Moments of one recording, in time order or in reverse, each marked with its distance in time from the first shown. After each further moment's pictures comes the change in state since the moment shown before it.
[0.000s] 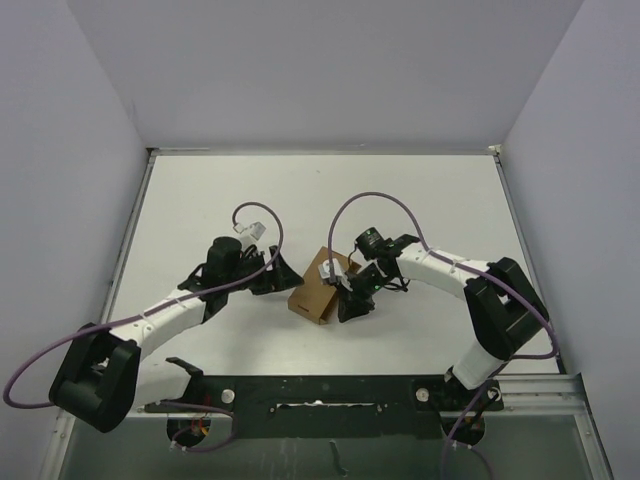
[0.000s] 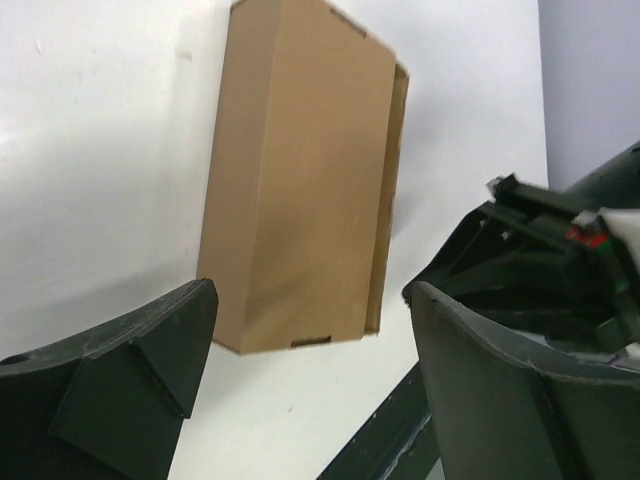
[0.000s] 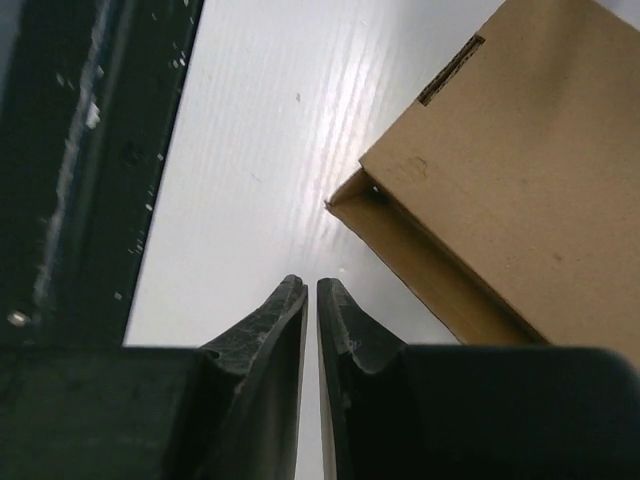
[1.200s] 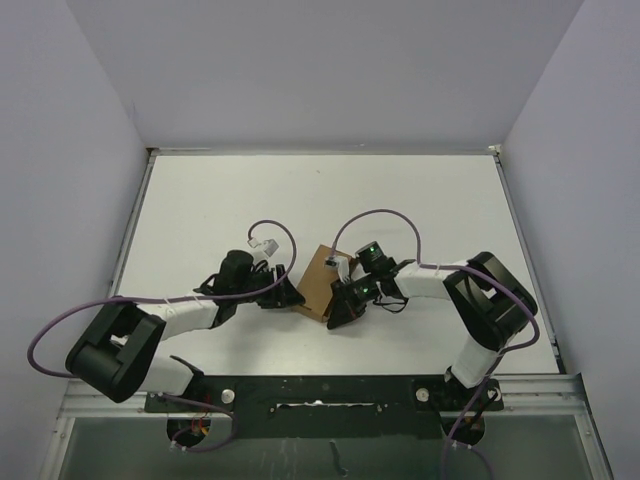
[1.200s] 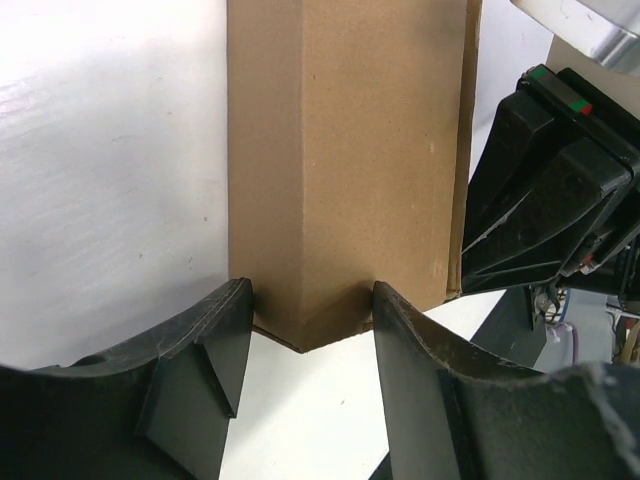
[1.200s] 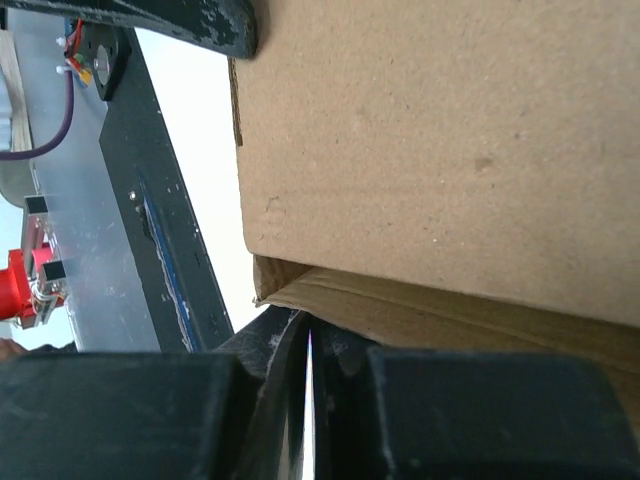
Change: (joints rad) left arm -0.057 0.145 -0.120 0.175 0.042 0.071; right arm 0.010 0.075 -0.241 0.633 0.003 1.159
